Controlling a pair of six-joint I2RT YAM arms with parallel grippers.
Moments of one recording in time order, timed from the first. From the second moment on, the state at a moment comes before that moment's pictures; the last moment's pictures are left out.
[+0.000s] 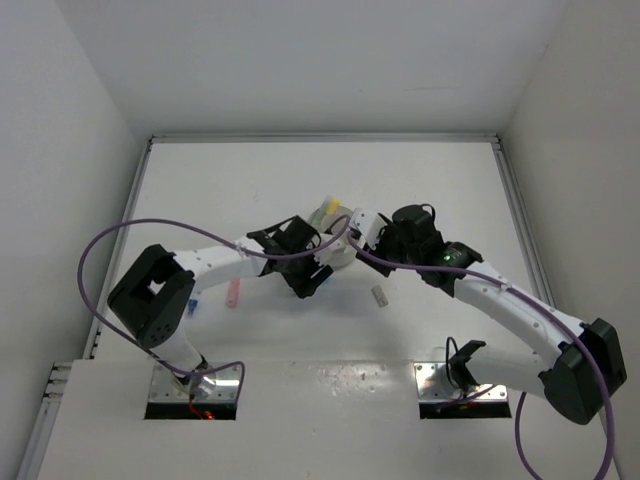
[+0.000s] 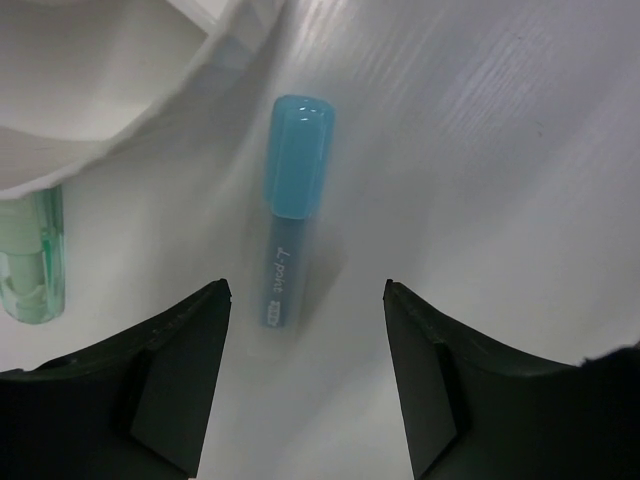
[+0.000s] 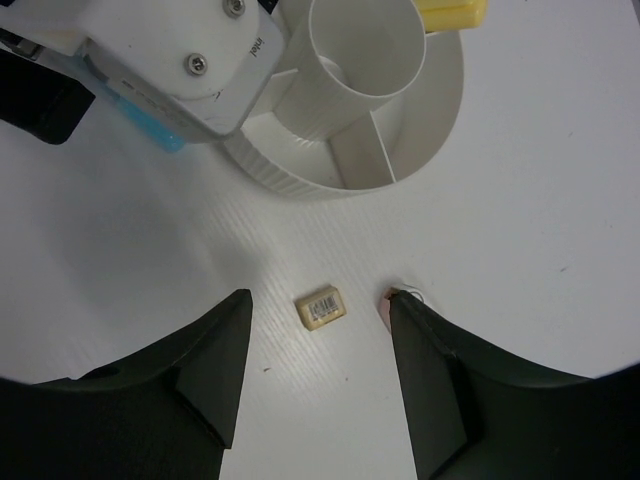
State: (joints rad) left arm -0.74 1.61 0.95 -0.39 0.17 0.20; right arm 0.62 1.14 0.77 -0.32 -0.10 -0.53
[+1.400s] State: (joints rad) left arm -0.73 1.45 1.01 -0.52 0.04 0.09; right arm 0.62 1.12 0.77 -0.31 -0.11 -0.53
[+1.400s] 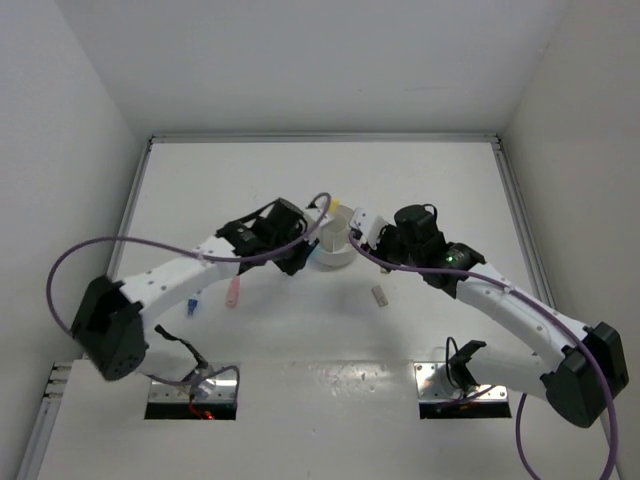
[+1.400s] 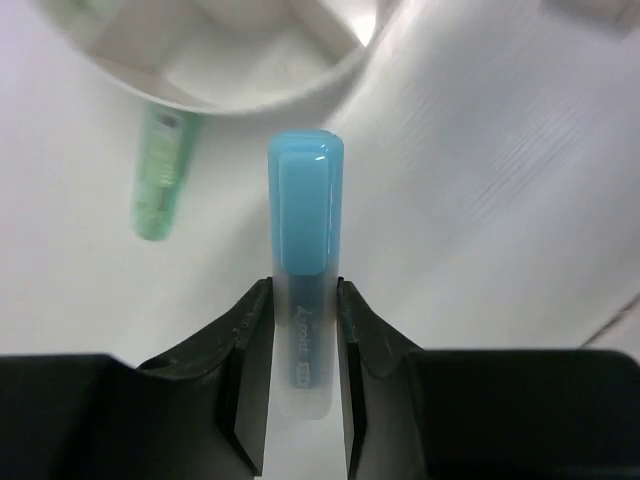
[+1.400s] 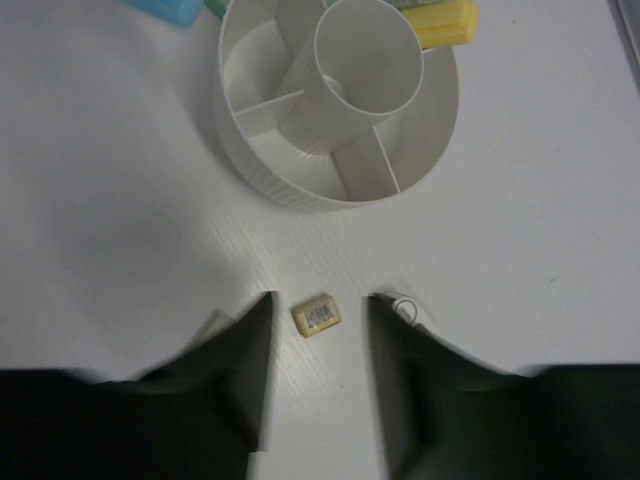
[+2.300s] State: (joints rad) left arm -0.61 1.56 0.85 0.61 -0.16 -0.34; right arm 0.61 1.26 0.77 -0.28 -0.05 -0.51
